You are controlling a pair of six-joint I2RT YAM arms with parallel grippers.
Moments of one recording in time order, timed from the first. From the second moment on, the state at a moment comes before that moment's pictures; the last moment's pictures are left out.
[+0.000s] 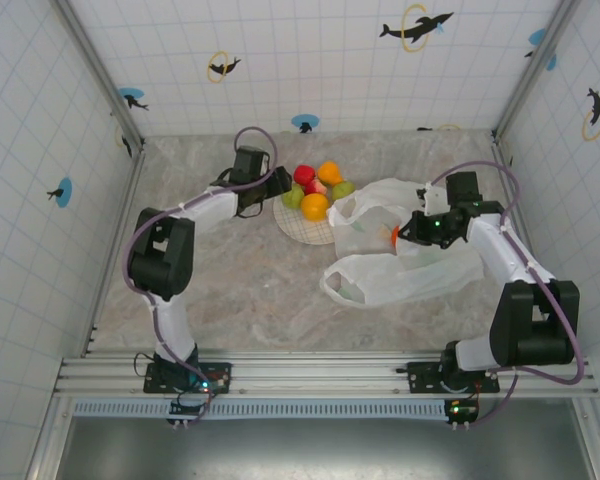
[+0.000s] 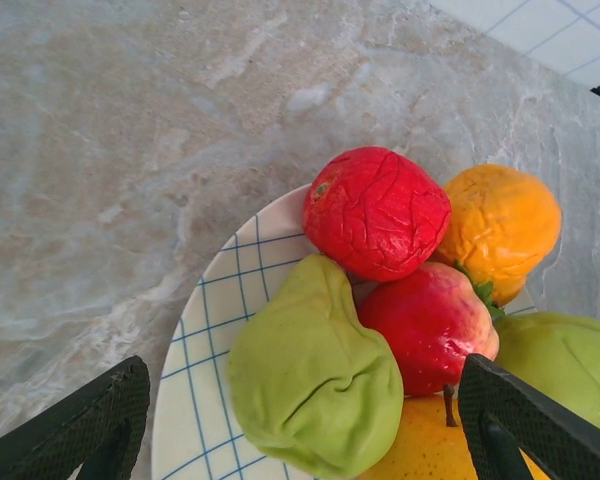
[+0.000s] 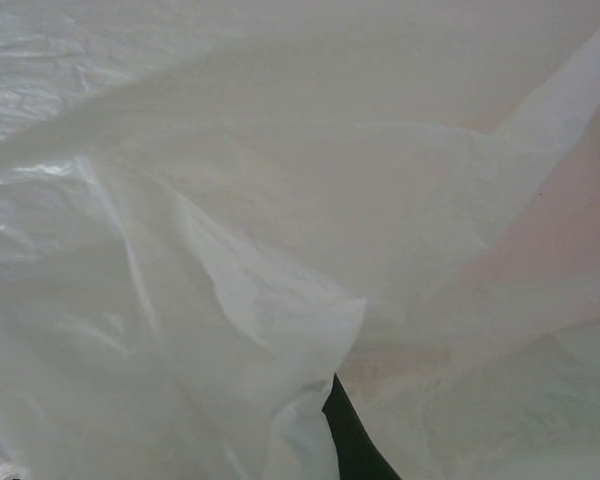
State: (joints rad) left arm -0.39 1.96 1.34 -0.11 0.15 -0.58; right arm 0.07 1.41 0.99 -0.72 -0.59 0.13
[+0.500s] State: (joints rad) left arm -0.39 2.06 1.36 -0.08 0.25 -0.62; right arm 0.07 1.41 0.99 -0.73 -0.58 0.13
